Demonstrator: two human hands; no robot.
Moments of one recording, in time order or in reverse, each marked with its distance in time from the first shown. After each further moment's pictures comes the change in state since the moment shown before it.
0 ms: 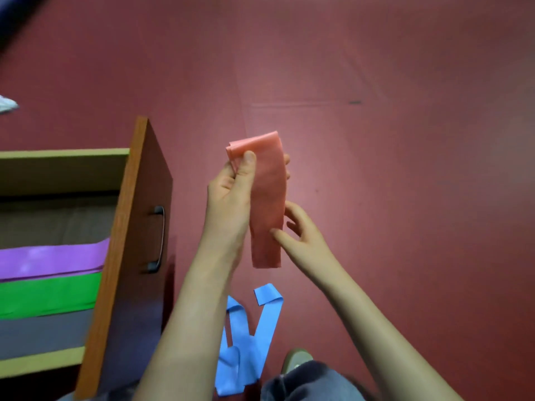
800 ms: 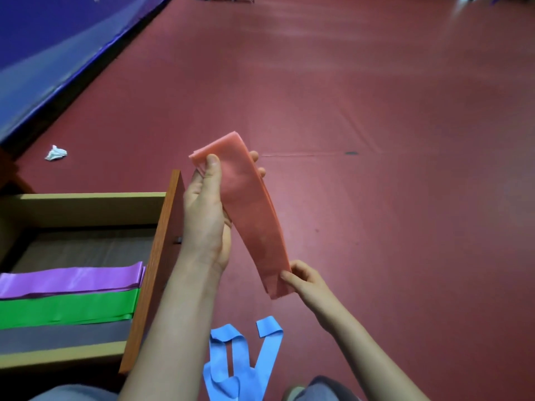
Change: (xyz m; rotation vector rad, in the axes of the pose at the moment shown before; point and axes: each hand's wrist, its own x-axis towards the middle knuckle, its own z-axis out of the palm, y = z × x) left_hand -0.032 0.096 0.021 -0.196 0.093 0.178; right_hand -0.044 -0.015 -0.020 0.093 -0.083 0.261
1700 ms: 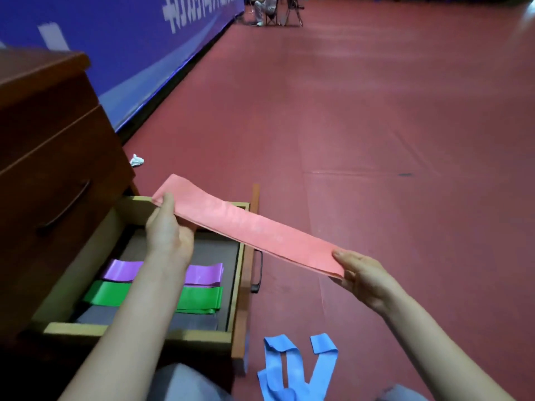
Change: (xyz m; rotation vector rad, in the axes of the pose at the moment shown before) left_hand 0.038 0.090 -0.167 -0.136 0.621 -0.047; right_hand 0.008 -0.078 0.057 0.471 0.045 0.174
